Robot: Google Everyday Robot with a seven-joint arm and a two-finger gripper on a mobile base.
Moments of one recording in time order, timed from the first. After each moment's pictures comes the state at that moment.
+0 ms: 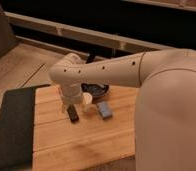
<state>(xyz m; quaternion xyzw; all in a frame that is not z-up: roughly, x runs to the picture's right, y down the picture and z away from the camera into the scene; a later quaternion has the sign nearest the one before) -0.108 0.103 0.703 -0.26 0.23 0.64 0.68</state>
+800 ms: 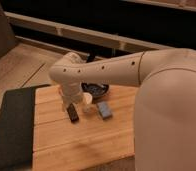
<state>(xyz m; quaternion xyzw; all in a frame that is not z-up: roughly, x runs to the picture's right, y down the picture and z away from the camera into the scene) -0.104 0.083 0.713 -0.25 0.22 0.64 0.69</state>
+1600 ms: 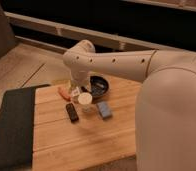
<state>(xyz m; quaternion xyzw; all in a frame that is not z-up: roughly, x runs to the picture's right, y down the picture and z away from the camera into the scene) -0.090 0.008 0.751 -0.24 0.12 0.63 0.73</state>
